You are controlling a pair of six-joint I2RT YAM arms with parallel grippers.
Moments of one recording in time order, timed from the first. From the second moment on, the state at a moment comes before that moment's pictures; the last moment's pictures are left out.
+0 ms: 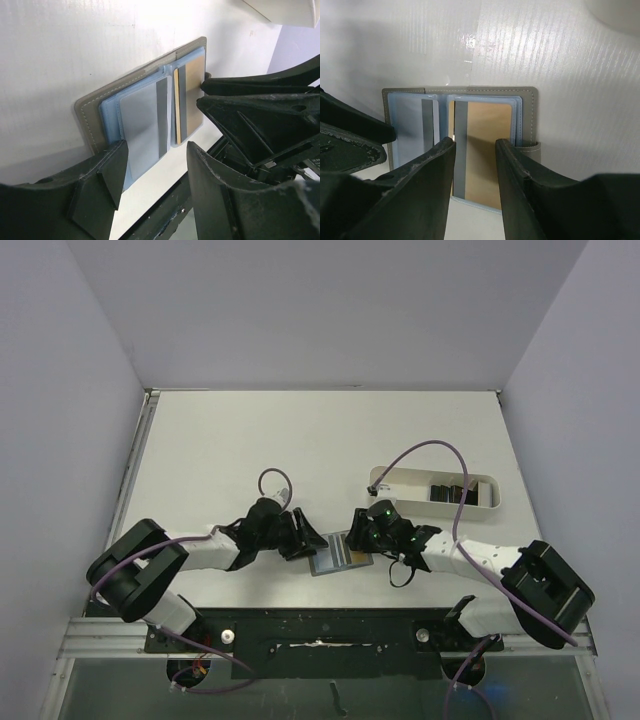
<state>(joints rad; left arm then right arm) -0.72 1.52 0.46 0.41 0.32 -1.15 0.76 1.31 0.52 -0.01 0.09 0.69</state>
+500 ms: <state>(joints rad) -0.76 1.50 0.51 0.29 0.23 -1.14 0.77 1.30 0.52 -0.03 0.10 0.69</state>
